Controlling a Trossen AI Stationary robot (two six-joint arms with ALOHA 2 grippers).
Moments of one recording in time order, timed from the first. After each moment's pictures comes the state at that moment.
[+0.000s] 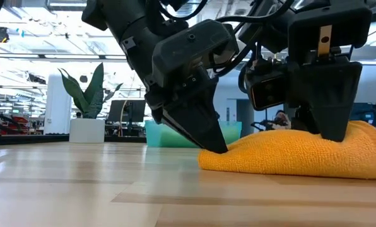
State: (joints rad) left arm -0.35 2.11 1.33 -0.26 -0.20 -0.52; right arm 0.26 1.79 0.85 -0.14 -0.58 0.76
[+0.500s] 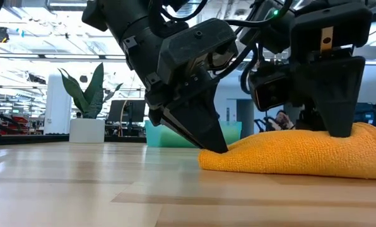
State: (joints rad) left arm -0.35 2.11 1.33 -0.25 -0.20 -0.58; right arm 0.25 1.77 0.85 -0.19 -0.60 0.76
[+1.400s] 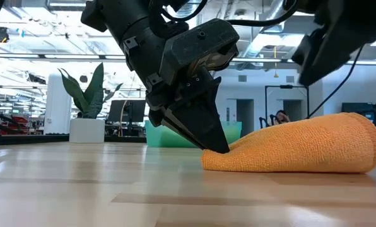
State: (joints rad) left arm -0.35 2.11 1.32 -0.22 -0.22 -0.58; right arm 0.53 1.46 0.85 -0.30 0.14 0.55
